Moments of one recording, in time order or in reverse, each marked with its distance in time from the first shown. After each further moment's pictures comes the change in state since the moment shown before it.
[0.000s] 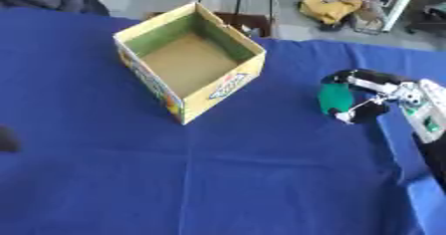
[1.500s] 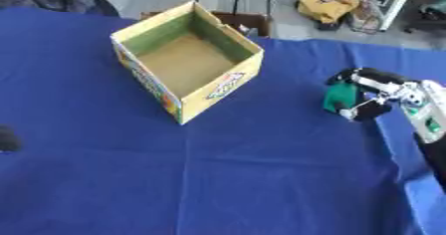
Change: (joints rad) left arm -0.003 0.000 0.000 0.000 -0.003 -0.001 -0.002; right arm -0.003 0.002 -0.012 0.009 -0.006 0.021 -0.051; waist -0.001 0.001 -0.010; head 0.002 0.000
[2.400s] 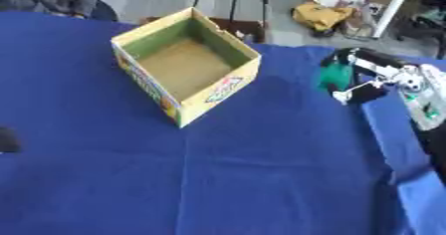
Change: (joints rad) left arm 0.008 0.000 0.000 0.001 0.000 0.004 -0.003; right arm -0.073 0.000 0.008 -0.066 -0.043 -0.016 -0.017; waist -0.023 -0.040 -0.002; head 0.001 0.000
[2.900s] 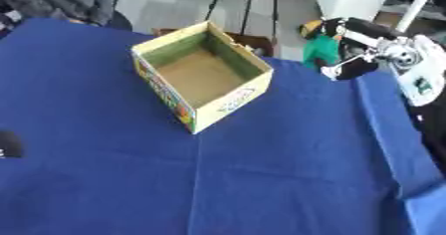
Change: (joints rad) left arm 0.007 0.007 -0.025 0.008 0.004 0.009 -0.022; right arm -0.106 0.021 0.024 -0.023 -0.022 -0.015 0.023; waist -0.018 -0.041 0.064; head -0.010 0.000
